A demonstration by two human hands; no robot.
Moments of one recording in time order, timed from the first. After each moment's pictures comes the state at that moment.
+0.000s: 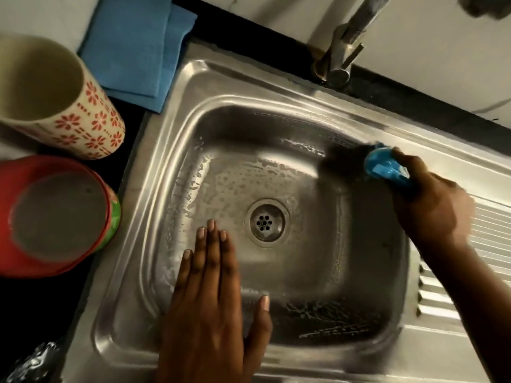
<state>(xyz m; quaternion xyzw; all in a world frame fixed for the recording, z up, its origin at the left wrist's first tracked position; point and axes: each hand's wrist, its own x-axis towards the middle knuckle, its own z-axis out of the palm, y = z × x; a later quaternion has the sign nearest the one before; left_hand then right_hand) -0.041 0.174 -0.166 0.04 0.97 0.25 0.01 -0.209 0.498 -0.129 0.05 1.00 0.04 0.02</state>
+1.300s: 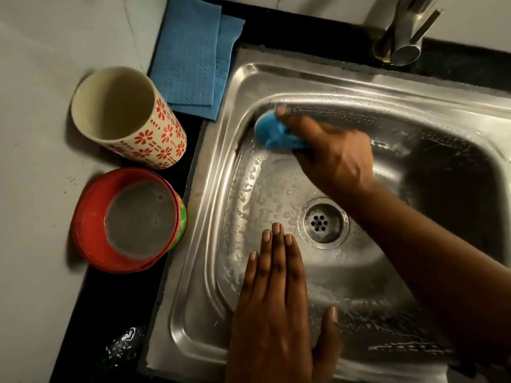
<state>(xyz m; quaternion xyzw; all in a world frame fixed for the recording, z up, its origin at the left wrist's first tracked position) -0.041 0.176 -0.161 0.06 0.97 0.21 0.05 -0.270 0.304 -0.212 -0.28 0.92 -0.19 -0.19</state>
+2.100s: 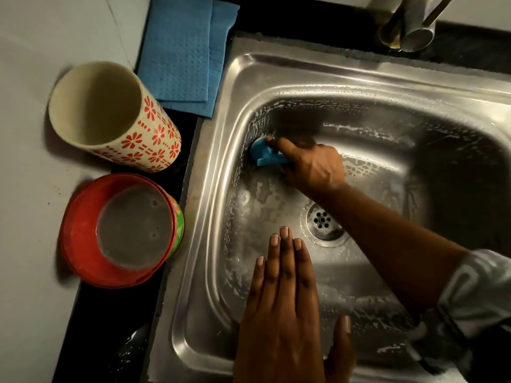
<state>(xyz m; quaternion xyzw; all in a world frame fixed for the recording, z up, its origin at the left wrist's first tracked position) -0.044 0.180 -0.164 0.07 0.98 0.19 0.05 -0.274 0.298 -0.292 -0.24 0.97 -0.09 -0.02</state>
